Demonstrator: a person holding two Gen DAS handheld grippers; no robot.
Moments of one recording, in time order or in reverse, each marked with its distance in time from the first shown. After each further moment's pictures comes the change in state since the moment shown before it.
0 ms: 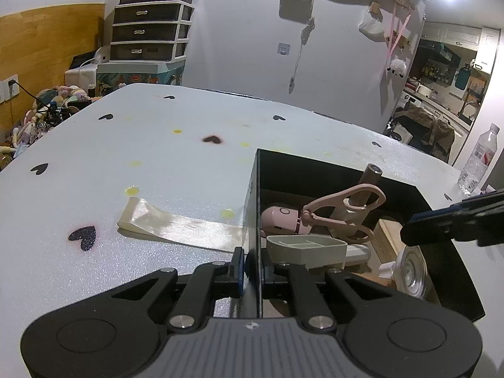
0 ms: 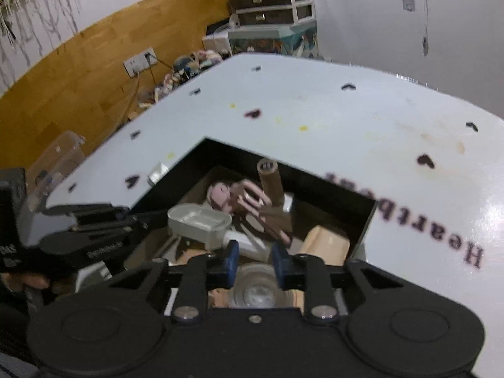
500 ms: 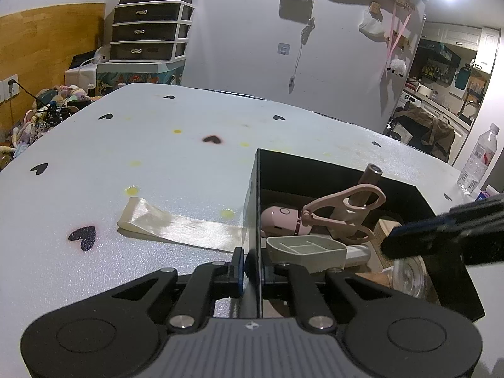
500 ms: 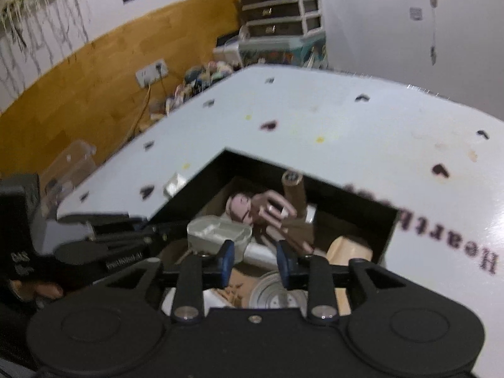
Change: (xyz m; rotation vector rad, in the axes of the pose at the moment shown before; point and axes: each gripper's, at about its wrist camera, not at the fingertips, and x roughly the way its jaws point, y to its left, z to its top) left arm 0.000 0.000 0.000 0.001 0.001 0.000; right arm -0.008 0.011 -0.002 0.002 -0.088 0.039
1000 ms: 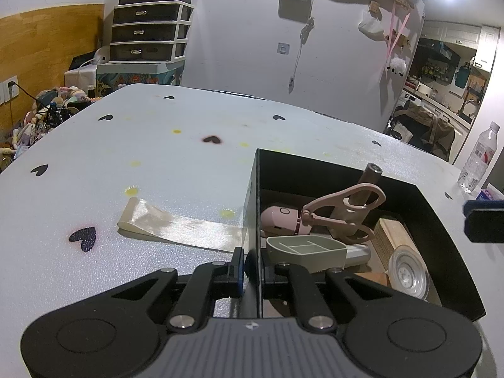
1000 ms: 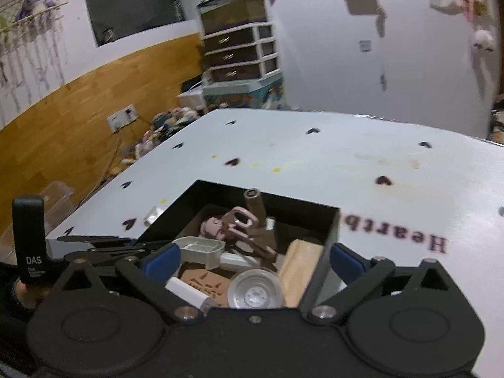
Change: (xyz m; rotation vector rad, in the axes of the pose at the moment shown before) left arm 0.000 0.000 -0.001 0.007 -0.001 0.001; right arm -0.050 0.006 -0.030 0.077 -0.177 -0.158
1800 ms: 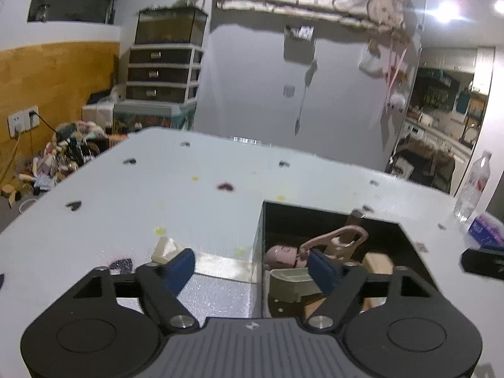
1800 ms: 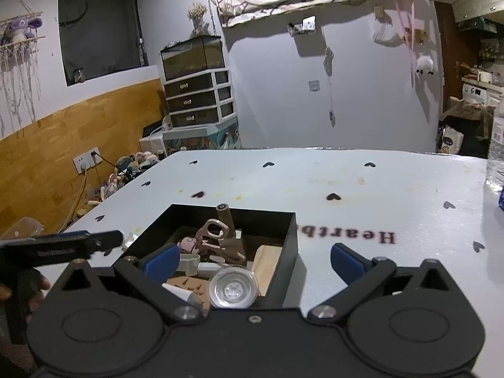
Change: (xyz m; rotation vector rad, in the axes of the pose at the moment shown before) left arm -0.066 -0.004 0.005 -0.006 -0.171 0.036; right arm -0.050 0.016 -0.040 0.054 -0.192 -0.171
